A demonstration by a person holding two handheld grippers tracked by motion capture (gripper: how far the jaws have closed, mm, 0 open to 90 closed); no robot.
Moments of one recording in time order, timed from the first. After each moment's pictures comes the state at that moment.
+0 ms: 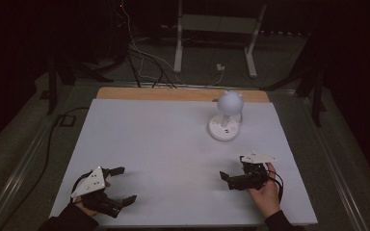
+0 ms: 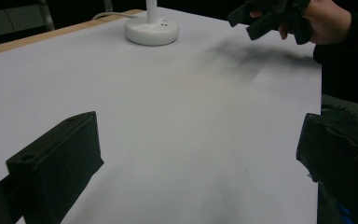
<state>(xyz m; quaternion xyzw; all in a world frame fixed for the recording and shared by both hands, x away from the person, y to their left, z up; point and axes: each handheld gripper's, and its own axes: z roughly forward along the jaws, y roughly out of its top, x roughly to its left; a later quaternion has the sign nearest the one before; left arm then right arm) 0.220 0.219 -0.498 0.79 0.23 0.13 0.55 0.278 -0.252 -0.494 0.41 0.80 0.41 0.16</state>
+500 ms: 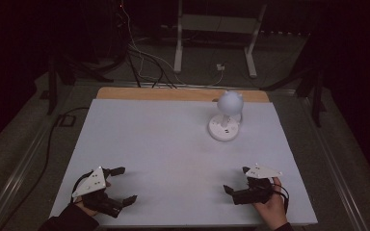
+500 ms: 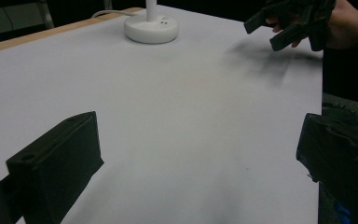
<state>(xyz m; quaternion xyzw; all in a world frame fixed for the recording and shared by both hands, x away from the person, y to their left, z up) 0.221 0.217 -0.499 0.79 0.23 0.12 0.55 0.246 -0.264 -0.507 0.38 0.81 0.41 0.16</state>
